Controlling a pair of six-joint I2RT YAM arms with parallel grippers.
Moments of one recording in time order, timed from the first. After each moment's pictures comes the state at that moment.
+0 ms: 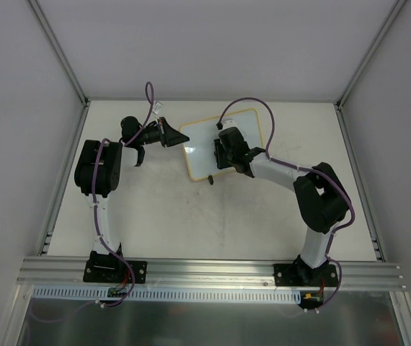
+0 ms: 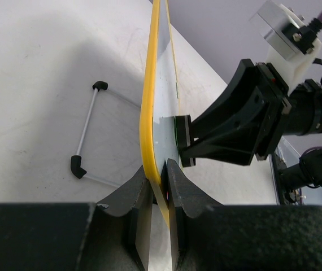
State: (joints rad) left arm -0.11 2.15 1.14 1.09 1.15 -0.75; right arm 0.67 1.85 1.22 -0.12 0.21 0.28
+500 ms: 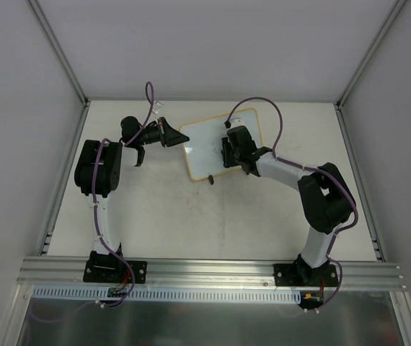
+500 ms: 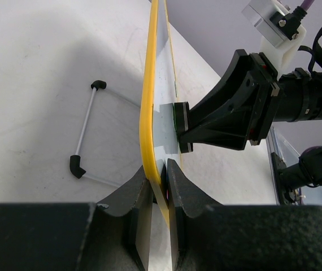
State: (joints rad) left arm -0.11 2.15 1.14 1.09 1.15 -0.75; right arm 0.60 1.82 1.18 -0.11 0.17 0.28
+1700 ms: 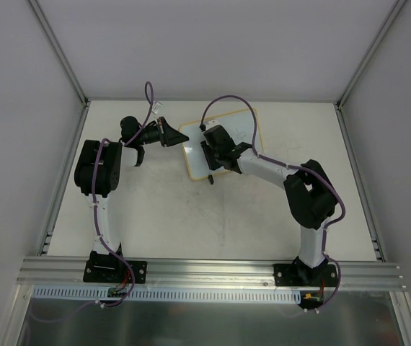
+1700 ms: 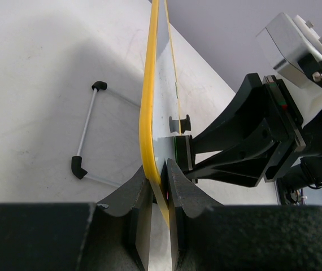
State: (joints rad) left arm -0.10 2.15 1.14 1.10 1.15 -0.75; right arm 0.74 1.94 1.39 -0.28 0.23 0.17
